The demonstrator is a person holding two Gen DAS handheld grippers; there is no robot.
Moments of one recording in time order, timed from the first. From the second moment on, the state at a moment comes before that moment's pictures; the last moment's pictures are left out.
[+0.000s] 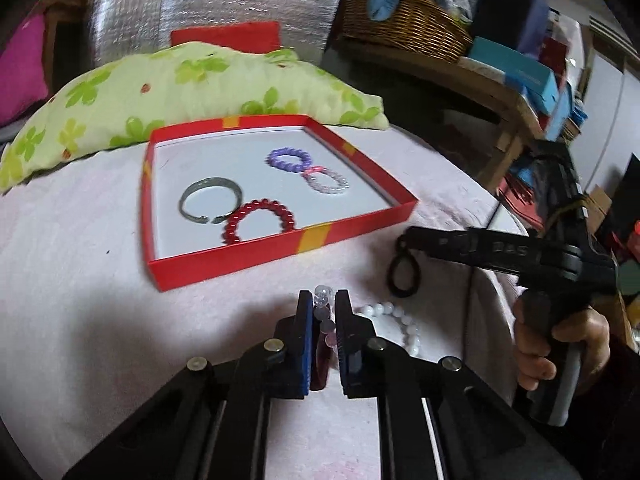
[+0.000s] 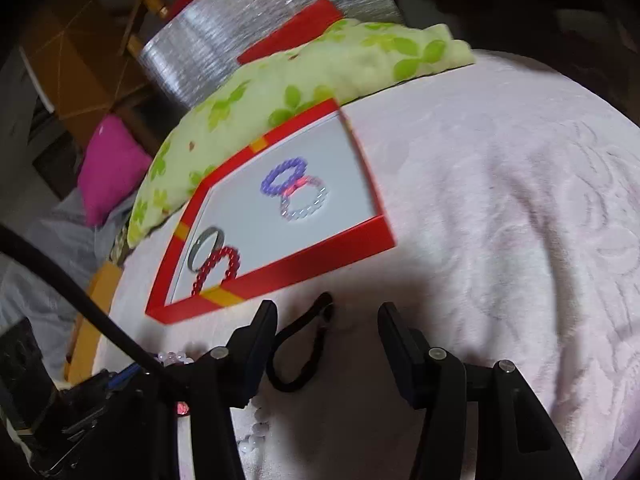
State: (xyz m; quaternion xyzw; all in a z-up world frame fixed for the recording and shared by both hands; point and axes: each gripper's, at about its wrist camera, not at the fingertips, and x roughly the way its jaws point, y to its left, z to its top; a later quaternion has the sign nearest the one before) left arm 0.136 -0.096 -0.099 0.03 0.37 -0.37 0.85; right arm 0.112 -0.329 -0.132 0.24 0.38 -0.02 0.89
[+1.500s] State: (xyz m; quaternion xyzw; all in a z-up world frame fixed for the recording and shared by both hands) left arm 0.141 -0.067 -0.088 0.02 0.35 -0.34 0.87; right arm 0.103 -0.349 -0.136 0.19 0.38 -0.10 0.90
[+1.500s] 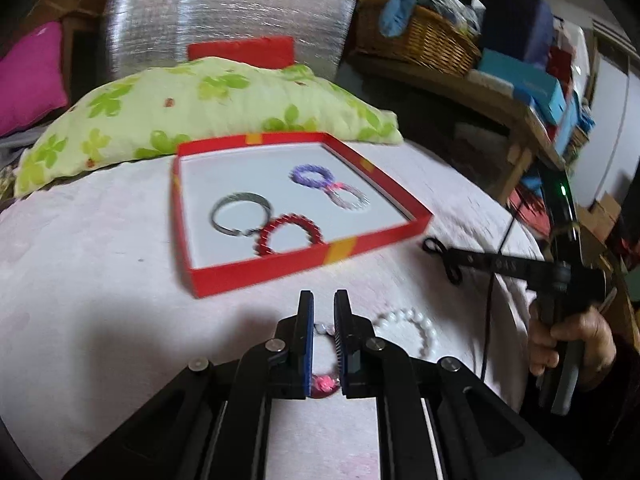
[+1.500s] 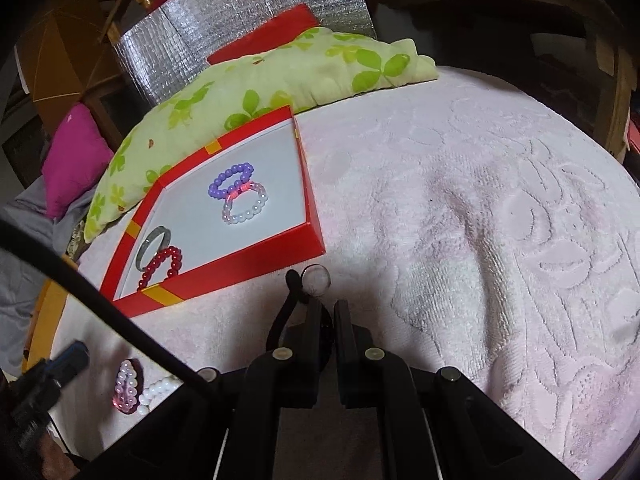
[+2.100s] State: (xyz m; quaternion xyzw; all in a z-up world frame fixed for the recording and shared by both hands) left arm 0.110 -0.081 -0.105 0.09 0.39 -0.34 0.85; right arm 0.105 -0.353 -0.140 0.22 0.40 -0.09 0.89
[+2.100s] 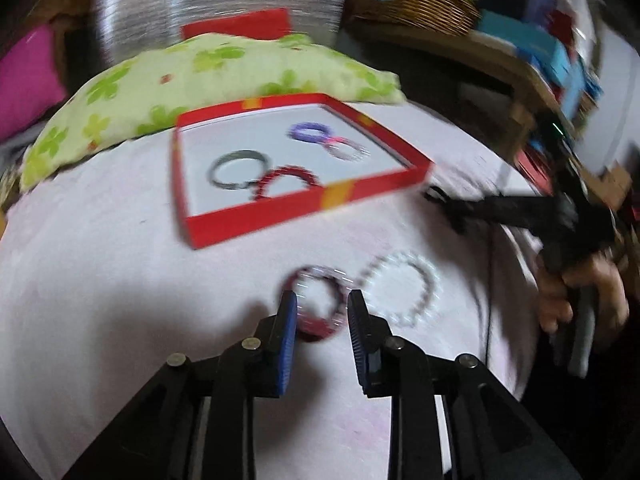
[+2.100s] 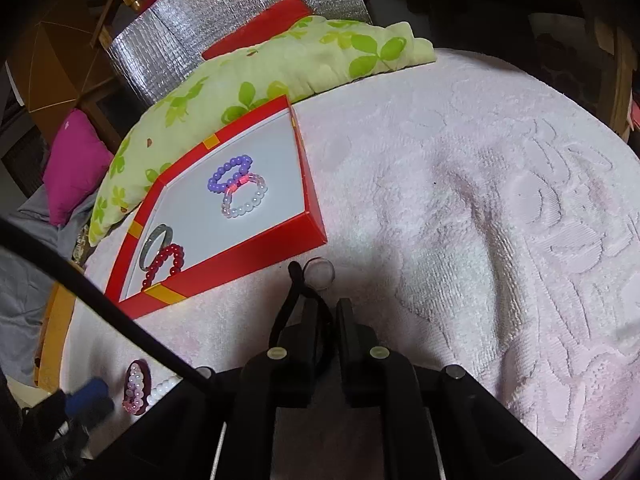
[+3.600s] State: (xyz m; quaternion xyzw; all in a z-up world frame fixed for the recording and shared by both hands) left arm 0.160 -0.059 -0.129 0.03 0.45 -0.23 0.86; right arm 0.109 -0.351 -0.142 0.22 0.39 -0.09 0.89
